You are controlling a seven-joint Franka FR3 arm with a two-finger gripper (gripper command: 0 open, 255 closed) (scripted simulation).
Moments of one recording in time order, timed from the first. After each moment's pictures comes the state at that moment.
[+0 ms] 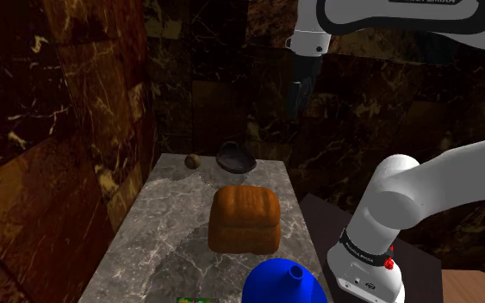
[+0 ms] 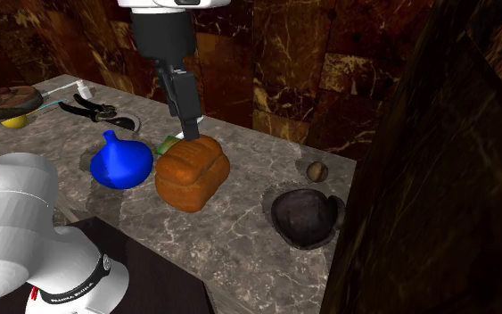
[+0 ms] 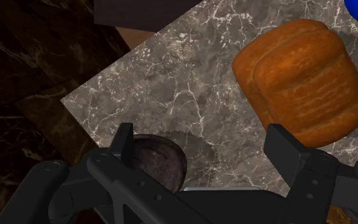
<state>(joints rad) 0.01 -0.79 0.03 -2.35 -0.07 1.54 -0.08</state>
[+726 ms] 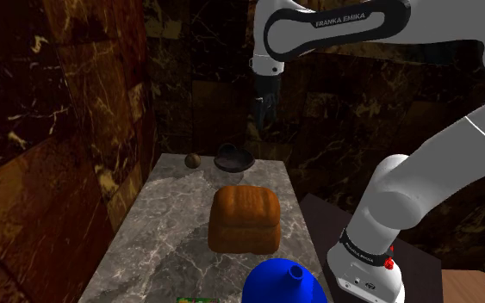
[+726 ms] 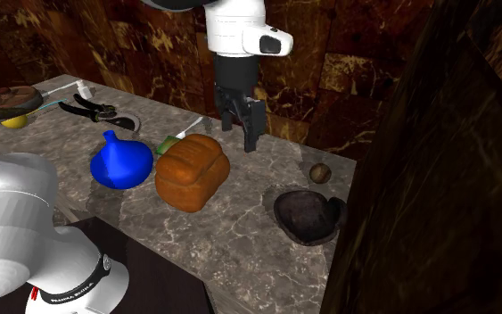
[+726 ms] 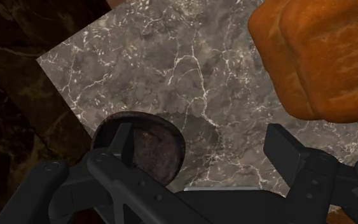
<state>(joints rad) 0.02 -0.46 0.04 -2.28 -0.08 1.75 -0.09</state>
